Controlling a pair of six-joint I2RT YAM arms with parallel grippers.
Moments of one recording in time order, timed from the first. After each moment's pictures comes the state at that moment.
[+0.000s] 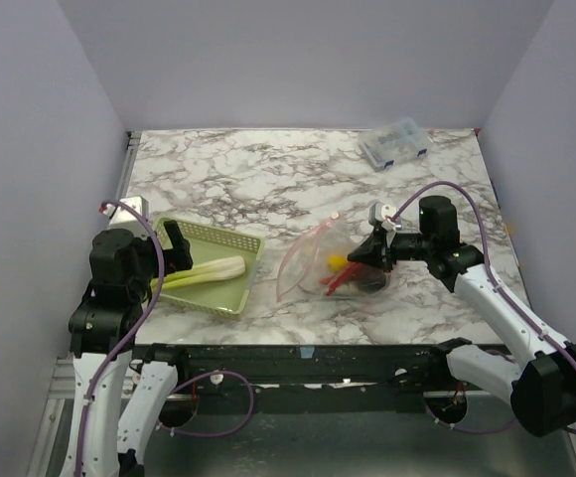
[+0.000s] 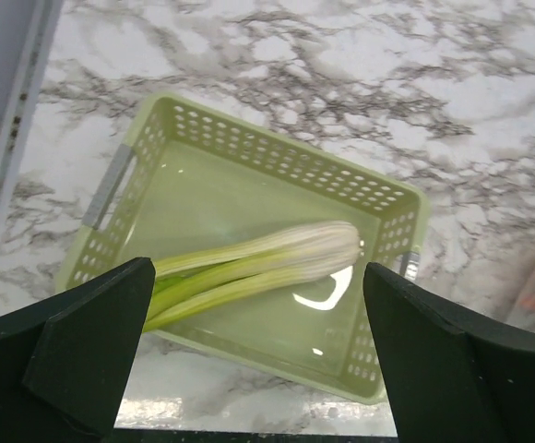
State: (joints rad) left arm -0.08 0.59 0.97 -0.84 -0.10 -0.21; right arm 0.30 1.06 0.72 -0.23 -1.01 -0.52
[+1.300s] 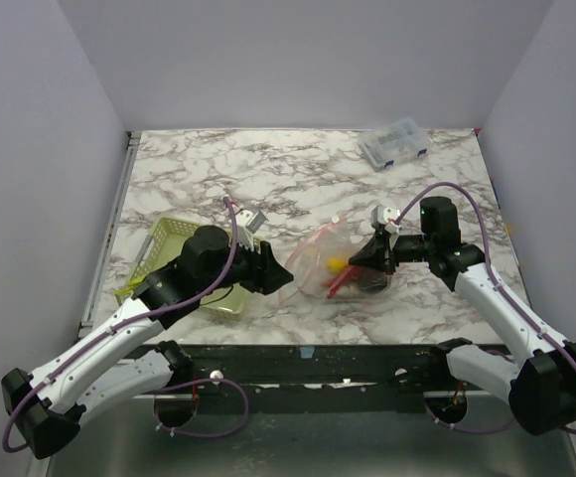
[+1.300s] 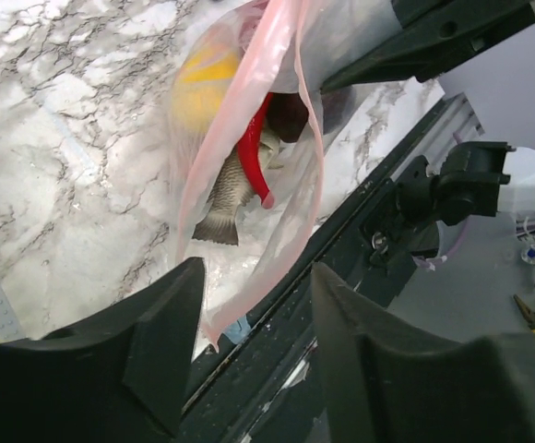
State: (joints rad) left arm -0.77 0.80 0.76 -0.36 0.28 -0.54; right arm 0.27 1.07 0.72 -0.27 -1.08 -0.58
